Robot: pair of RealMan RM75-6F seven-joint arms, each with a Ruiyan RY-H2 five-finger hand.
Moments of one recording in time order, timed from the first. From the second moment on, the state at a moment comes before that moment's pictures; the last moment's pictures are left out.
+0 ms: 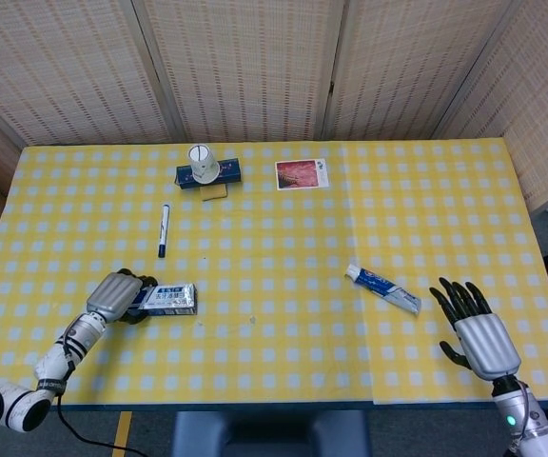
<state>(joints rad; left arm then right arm) -0.62 -1.37 -0.04 -1.30 1.36 0.83 0.02 0.16 -1.21 -0.03 -1.55 -1.59 1.36 -0.15</state>
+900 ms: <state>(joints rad) -0.51 -1.21 0.00 -1.62 1.41 1.05 0.16 0.34 -1.27 0.10 -1.54 -1.38 1.09 -0.16</state>
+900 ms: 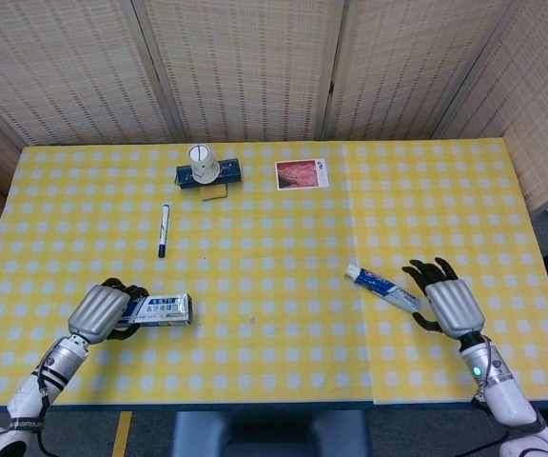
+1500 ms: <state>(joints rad) -0.50 -1.16 0.01 -1.63 1.47 1.07 0.00 0.49 -1.46 0.23 -1.58 -0.92 1.06 -0.49</state>
